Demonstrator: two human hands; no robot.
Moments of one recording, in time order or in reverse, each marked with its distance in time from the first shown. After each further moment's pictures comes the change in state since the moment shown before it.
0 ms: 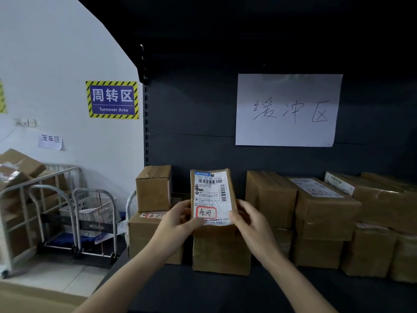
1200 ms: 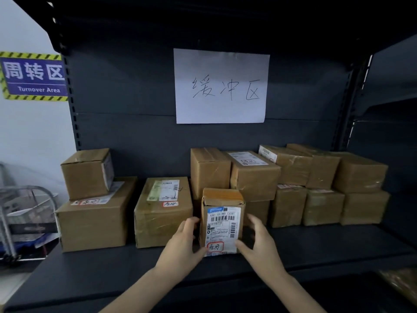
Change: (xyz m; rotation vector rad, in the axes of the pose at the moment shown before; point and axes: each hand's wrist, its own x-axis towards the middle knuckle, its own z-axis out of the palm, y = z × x) left_hand -0.029 -0.050 0.132 0.575 -0.239 0.246; right_hand -0.102 0.090 -0.097 -0.499 0.226 0.236
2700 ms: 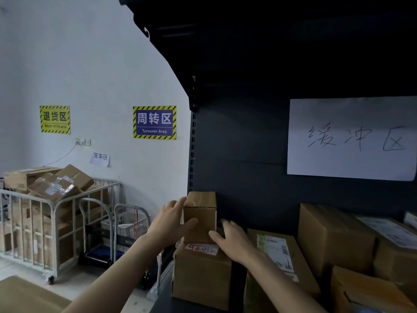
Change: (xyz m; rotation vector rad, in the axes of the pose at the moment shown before) left_hand 0.032 -0.144 -0.241 0.388 0.292 -0.332; right_hand 0.126 -0.238 0.175 -0.119 -0.483 -0.321
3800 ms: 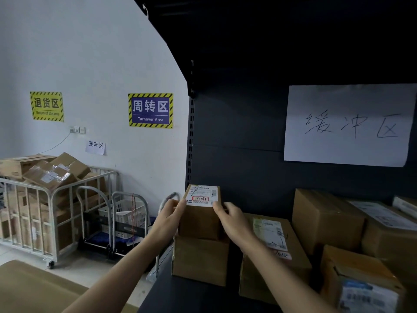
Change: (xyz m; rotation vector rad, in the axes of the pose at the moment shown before) left_hand -0.044 0.012 0.006 -0.921 0.029 -0.234; right_hand -0.029 -0.018 -0.006 0.491 0.149 0.032
